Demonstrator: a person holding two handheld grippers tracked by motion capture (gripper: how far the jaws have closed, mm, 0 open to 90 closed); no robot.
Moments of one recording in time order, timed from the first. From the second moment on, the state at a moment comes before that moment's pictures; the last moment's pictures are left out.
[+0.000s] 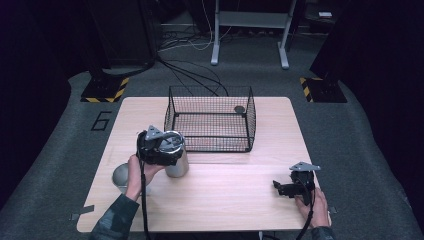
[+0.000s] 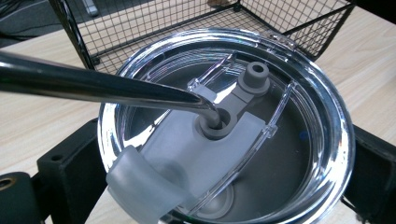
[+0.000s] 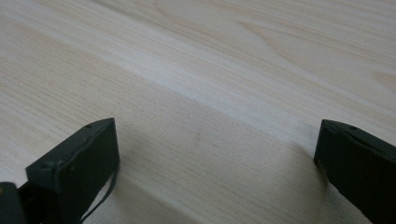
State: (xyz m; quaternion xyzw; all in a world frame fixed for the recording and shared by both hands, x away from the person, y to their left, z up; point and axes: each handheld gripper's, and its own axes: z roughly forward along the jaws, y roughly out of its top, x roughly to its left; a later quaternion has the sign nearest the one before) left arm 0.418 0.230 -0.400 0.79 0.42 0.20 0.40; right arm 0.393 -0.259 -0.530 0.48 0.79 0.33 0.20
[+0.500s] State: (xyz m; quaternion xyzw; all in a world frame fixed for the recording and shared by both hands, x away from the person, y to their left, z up) left arm 0.409 0.224 -0.367 0.80 0.38 0.20 0.42; right arm 0.393 -0.261 -0.530 0.47 0.79 0.34 0.20
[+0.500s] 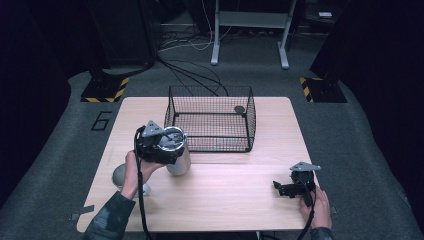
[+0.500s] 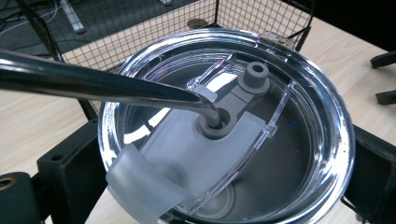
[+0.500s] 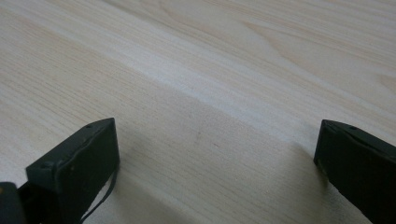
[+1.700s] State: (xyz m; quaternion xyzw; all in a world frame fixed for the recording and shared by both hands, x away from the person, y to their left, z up) left arm 0.418 0.205 -0.305 0.81 0.33 0.17 0.46; right arm 0.393 -0.262 -0.530 0.46 0.80 0.34 0.19
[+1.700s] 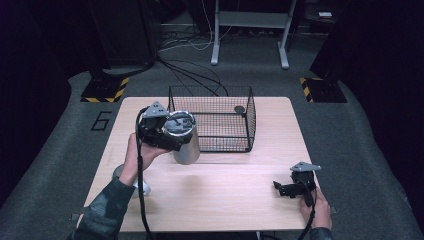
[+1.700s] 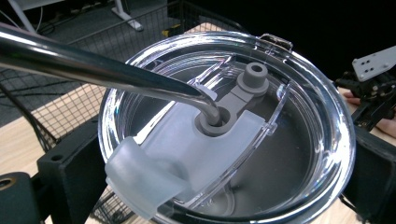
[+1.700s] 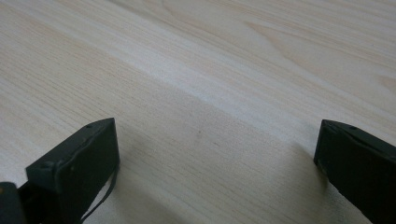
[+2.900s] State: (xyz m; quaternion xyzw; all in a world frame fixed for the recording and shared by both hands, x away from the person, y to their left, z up) left arm 0.471 0.156 -0.270 0.82 0.30 0.20 0.45; right arm 0.393 -0.262 -0.530 0.46 0.80 0.34 0.19
